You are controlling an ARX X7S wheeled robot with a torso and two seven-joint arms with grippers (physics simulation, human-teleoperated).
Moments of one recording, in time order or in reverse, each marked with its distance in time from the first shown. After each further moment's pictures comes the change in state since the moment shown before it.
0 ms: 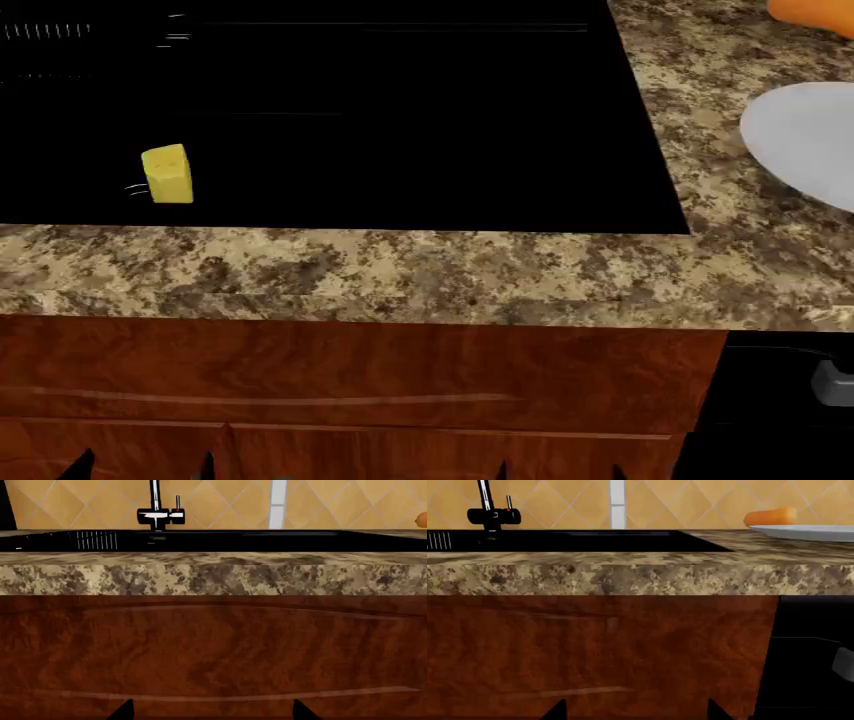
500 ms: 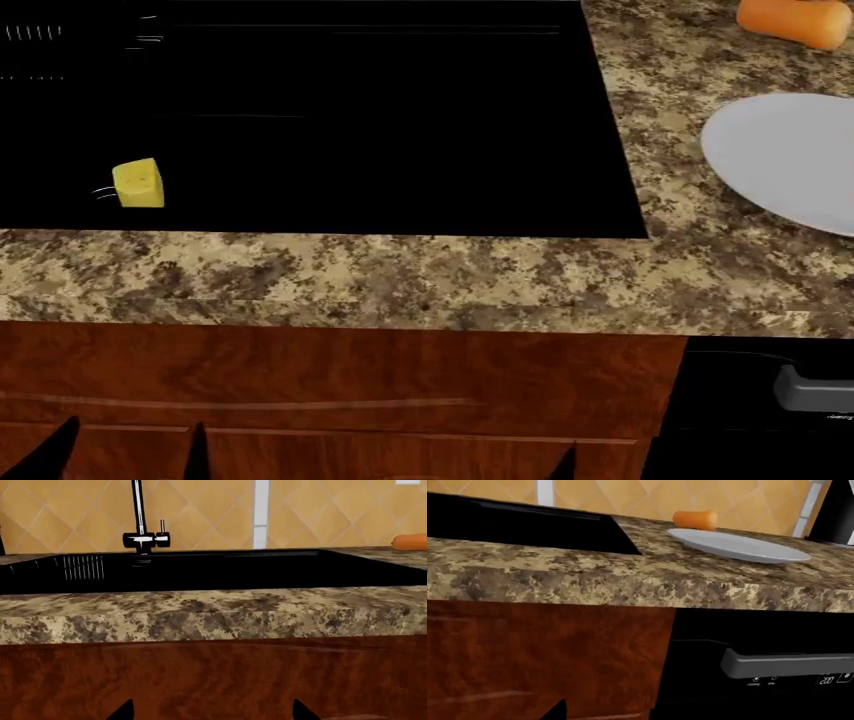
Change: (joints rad) left arm 0.008 -0.057 0.057 0.233 -0.036 -0.184 -0.051; right arm 0.025 0.046 -0.018 -0.242 -0.073 0.367 0.199
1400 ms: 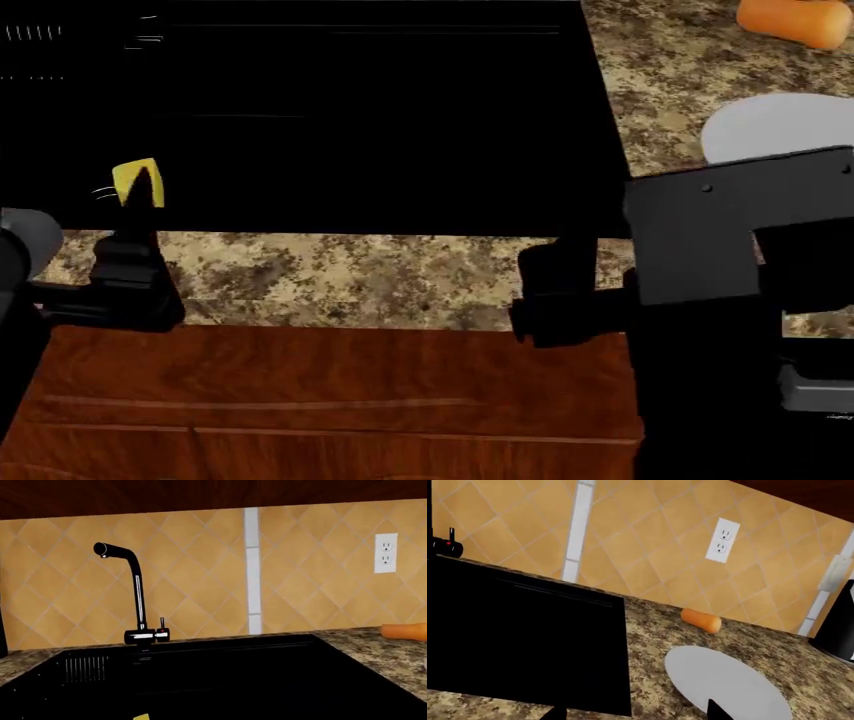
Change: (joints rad) left arm -0.568 -0.065 -0.010 0.509 -0.139 -0.893 -0.060; right arm 0.702 0.194 -0.111 -0.497 0.059 1.070 -0.183
